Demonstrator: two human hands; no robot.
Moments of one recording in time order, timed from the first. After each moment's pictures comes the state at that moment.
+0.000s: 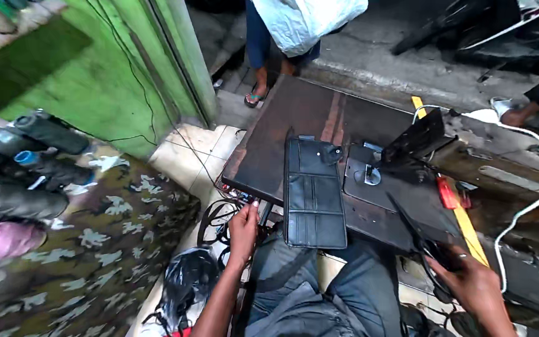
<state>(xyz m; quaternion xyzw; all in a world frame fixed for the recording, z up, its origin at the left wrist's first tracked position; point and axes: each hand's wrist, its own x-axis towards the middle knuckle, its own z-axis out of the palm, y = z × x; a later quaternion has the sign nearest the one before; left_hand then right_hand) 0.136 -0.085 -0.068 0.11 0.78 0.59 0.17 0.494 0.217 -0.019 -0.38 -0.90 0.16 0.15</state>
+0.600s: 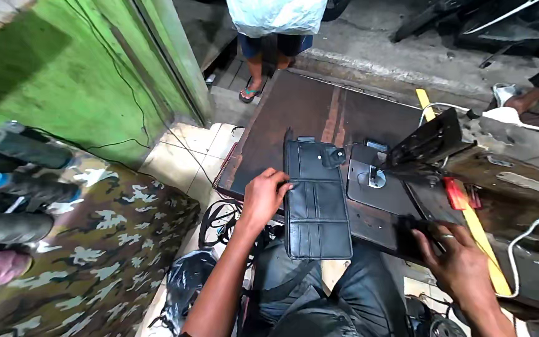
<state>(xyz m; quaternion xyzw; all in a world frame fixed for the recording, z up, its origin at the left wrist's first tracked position) 0.070 -0.007 -0.015 0.43 0.83 0.34 0.08 0.418 0.202 0.005 -0.33 -0.93 0.06 0.18</state>
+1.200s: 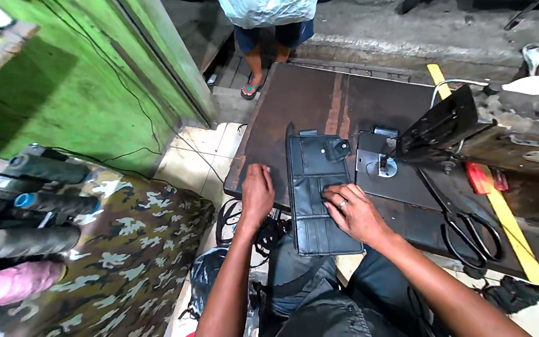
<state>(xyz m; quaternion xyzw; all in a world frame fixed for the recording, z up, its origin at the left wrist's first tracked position) 0.061 -0.018 -0.013 0.30 0.88 0.35 0.11 0.265 0.157 -0.054 -0.04 -0.96 0.14 0.22</state>
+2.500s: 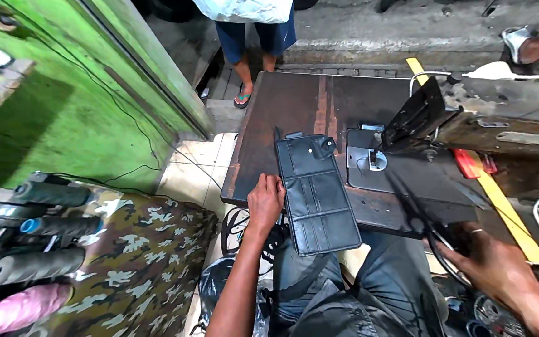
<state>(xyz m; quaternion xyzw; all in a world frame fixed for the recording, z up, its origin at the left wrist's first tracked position) 0.078 -0.004 -0.054 0.44 0.84 0.28 -0.12 0.447 0.176 0.022 -0.46 -0.85 0.24 0.05</state>
